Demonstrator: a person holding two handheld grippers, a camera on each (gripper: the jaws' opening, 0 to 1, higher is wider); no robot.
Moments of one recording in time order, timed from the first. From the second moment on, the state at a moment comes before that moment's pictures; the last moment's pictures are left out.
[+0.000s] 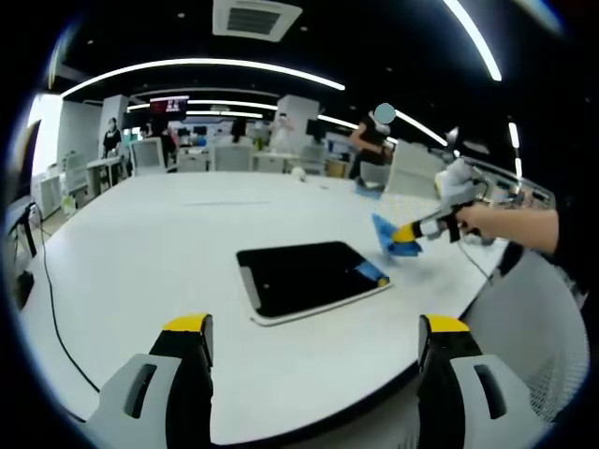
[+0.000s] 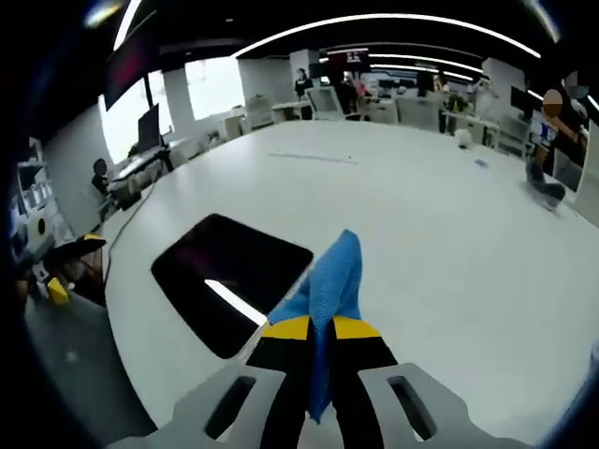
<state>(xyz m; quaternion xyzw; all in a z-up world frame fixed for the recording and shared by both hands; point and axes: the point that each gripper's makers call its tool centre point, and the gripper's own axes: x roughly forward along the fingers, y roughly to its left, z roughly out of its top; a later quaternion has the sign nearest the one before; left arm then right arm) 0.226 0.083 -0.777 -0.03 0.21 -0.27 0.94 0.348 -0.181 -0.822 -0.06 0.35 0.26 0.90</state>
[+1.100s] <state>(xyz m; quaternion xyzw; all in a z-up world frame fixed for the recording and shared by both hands) 0.225 0.083 -0.776 -0.04 0.21 -0.27 0.94 0.332 -0.174 -0.818 -0.05 0.35 0.28 0.89</state>
